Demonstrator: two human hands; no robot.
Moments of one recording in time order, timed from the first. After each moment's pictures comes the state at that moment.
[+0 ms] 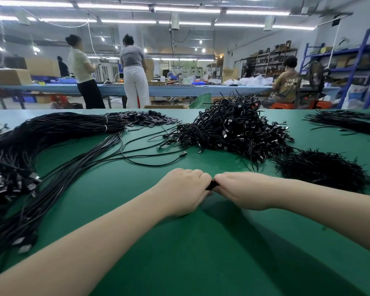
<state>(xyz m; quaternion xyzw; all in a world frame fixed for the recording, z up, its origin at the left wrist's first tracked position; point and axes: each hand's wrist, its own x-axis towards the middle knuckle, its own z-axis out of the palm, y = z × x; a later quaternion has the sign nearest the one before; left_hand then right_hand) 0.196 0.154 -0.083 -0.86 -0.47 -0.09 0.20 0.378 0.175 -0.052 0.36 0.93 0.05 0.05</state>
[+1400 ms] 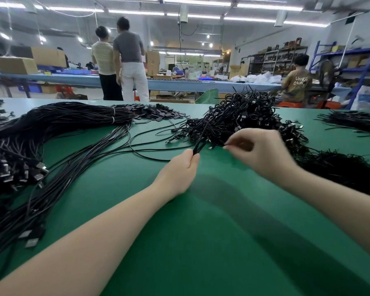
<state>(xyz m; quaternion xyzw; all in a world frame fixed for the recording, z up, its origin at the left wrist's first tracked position) 0.165 0.189 -0.098 -0.69 -0.60 -0.39 -0.13 0.366 0.201 -0.035 0.35 0.83 0.00 -0.42</state>
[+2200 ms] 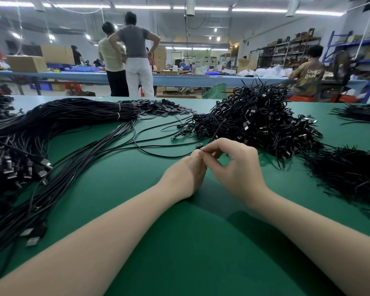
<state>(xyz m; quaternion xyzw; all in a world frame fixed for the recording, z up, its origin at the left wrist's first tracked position) 0.169 0.187 -0.099 -0.73 -0.62 -0.26 -0.03 0.306 0.190 -0.079 0.28 0.79 -0.01 -0.54</state>
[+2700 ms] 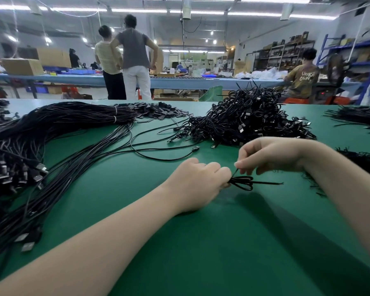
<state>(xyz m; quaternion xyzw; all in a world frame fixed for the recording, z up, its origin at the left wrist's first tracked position) 0.185 0.160 -0.088 -0.85 -0.41 -0.17 0.30 0.386 0.231 -0.015 0.42 0.78 -0.45 -0.09</state>
